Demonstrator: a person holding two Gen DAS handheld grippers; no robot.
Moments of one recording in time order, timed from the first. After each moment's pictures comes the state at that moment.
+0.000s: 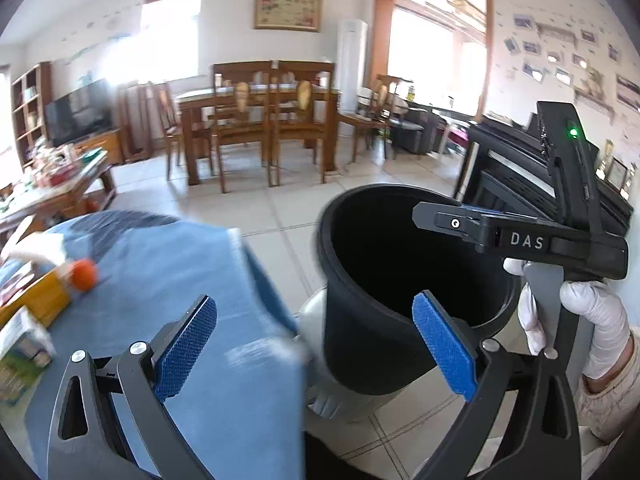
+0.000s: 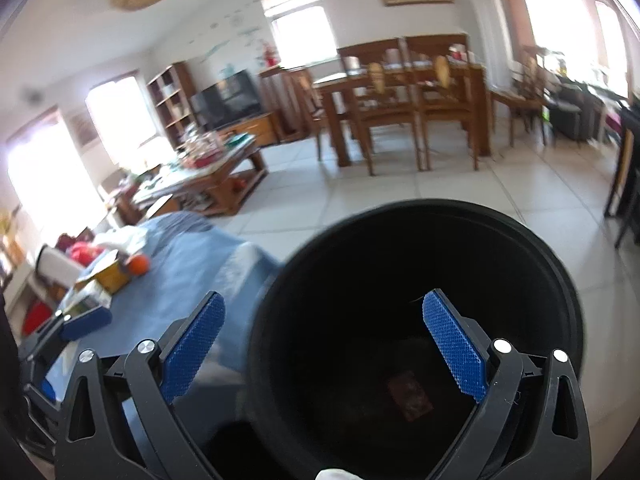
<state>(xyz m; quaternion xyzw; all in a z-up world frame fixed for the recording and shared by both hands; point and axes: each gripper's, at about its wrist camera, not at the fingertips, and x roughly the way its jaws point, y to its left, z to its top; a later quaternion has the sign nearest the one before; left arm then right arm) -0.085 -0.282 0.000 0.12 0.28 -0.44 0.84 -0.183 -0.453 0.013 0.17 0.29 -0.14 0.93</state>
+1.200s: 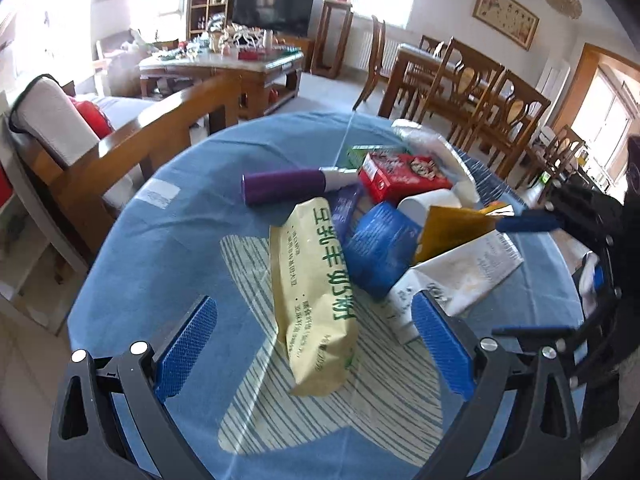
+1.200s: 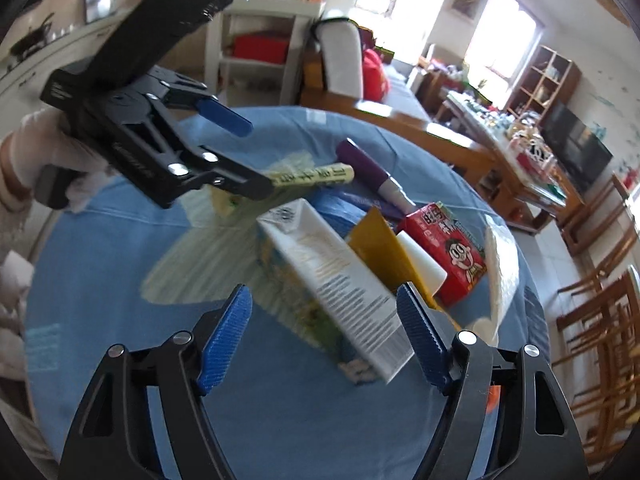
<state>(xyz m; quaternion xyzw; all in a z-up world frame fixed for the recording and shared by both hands) 0.096 0.029 -0.043 -0.01 0.43 -0.17 0.89 0.068 -0.076 -0.002 -0.30 0.37 0.37 0.80</state>
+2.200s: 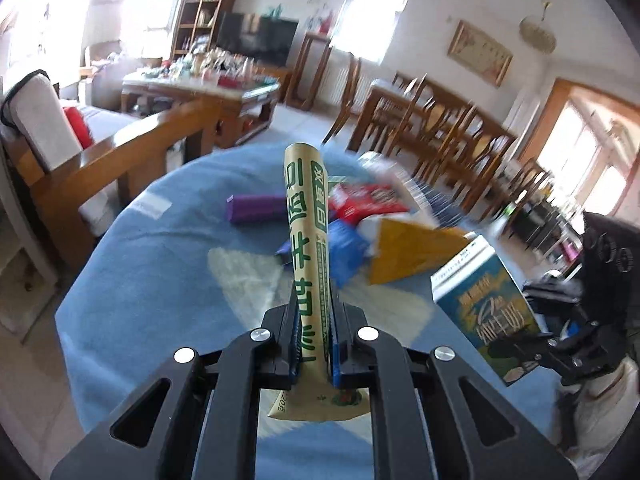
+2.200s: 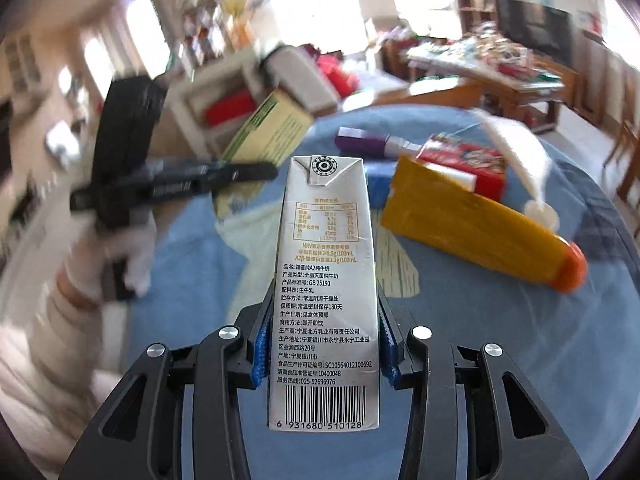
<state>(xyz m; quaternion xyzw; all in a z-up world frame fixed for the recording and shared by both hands) 0.053 0.053 -0.018 -0.07 0.36 -0.23 0.90 0.008 -0.141 0.012 0.01 0.40 0.35 0.85</state>
